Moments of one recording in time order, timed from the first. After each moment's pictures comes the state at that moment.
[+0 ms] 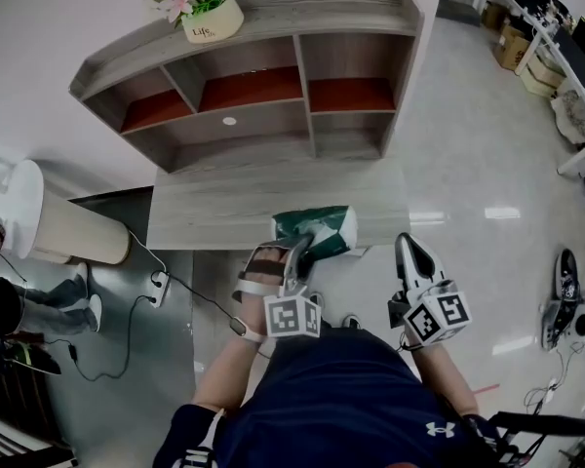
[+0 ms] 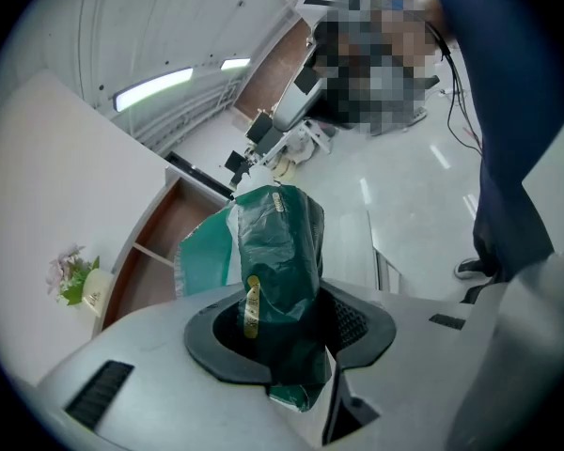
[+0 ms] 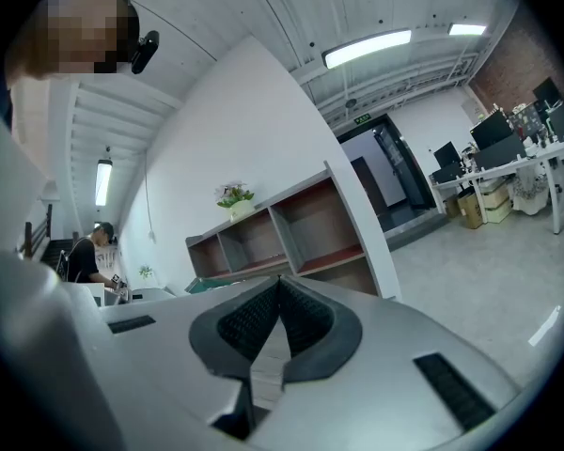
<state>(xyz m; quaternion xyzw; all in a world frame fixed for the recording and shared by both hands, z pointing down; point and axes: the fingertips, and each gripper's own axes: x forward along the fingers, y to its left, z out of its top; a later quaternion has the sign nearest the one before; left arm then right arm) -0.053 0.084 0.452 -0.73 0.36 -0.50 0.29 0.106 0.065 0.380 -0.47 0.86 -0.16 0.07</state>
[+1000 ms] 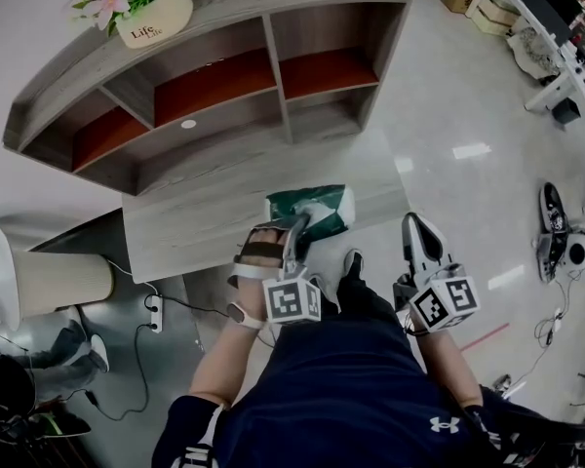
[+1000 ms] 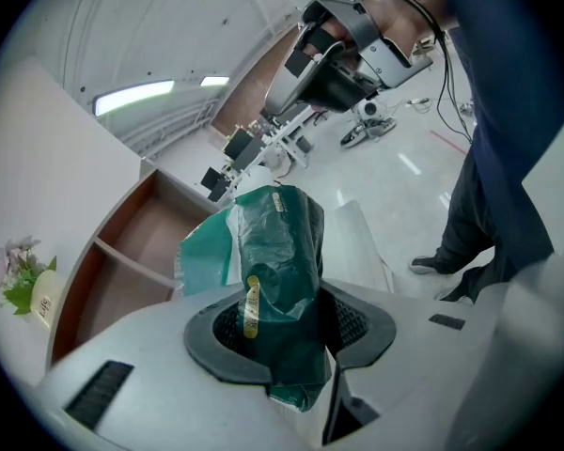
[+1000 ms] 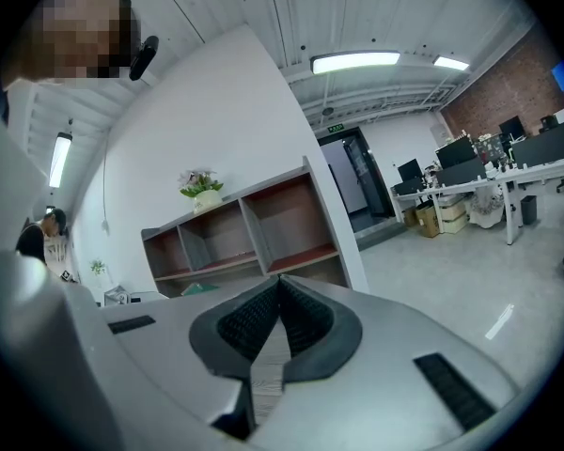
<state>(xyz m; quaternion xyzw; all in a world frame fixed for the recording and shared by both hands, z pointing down) -0.089 0.018 0.485 -0.77 0.26 -0.49 0.31 0.080 0.032 0.394 -0.58 0.79 -0.16 0.04</state>
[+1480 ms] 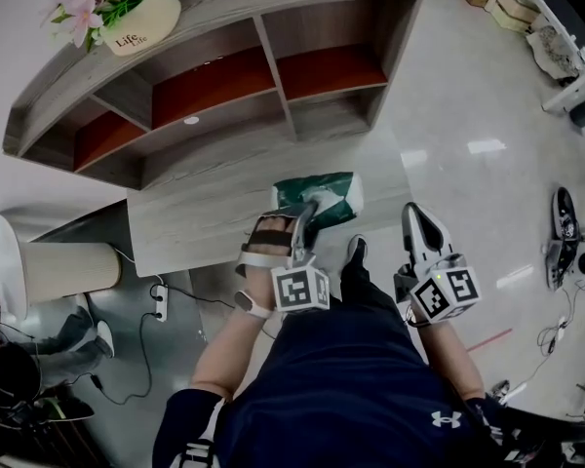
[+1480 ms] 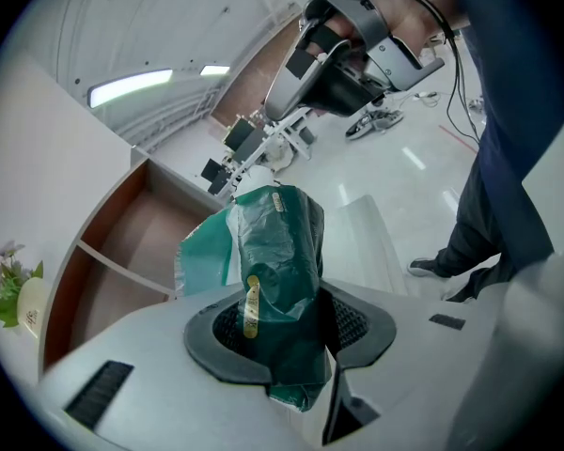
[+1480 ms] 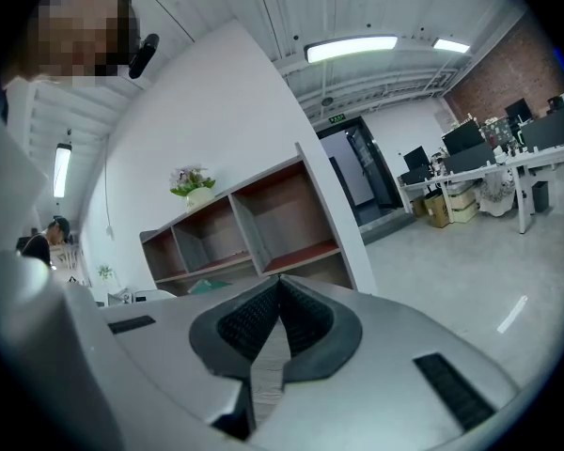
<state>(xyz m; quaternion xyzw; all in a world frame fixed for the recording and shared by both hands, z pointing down) -0.060 -0.027 0.492 -0.76 0.28 -0.50 0.30 0.096 -0.020 0.408 -0.56 0.81 -0.18 0.04</state>
